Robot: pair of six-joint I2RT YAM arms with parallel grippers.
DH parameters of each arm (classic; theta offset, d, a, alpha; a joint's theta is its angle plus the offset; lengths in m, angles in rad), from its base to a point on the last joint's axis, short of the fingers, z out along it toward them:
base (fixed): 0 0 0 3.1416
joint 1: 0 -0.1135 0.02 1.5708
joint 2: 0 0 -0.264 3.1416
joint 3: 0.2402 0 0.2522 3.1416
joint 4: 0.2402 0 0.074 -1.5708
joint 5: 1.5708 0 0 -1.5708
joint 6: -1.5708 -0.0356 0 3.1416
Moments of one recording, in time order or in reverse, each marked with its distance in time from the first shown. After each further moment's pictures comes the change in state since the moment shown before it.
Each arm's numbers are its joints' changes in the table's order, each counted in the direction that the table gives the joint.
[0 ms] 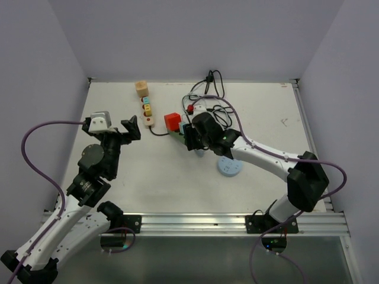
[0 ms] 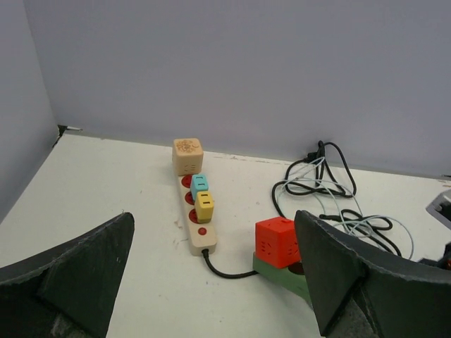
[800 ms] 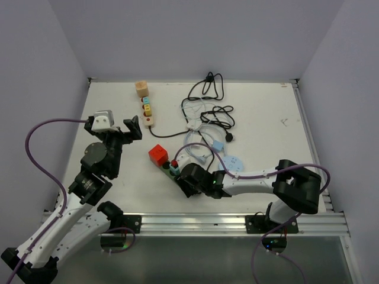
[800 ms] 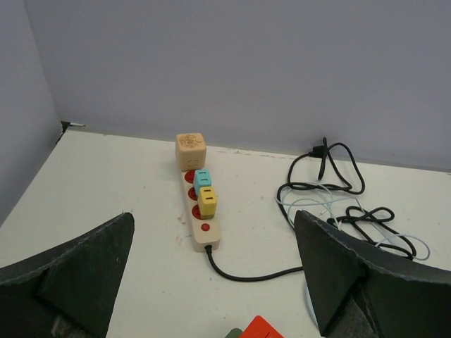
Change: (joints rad) left arm 0.004 0.024 0.000 0.000 -0.009 -0.008; right arm -0.377 -0.031 -0.458 -0.298 0.062 0.050
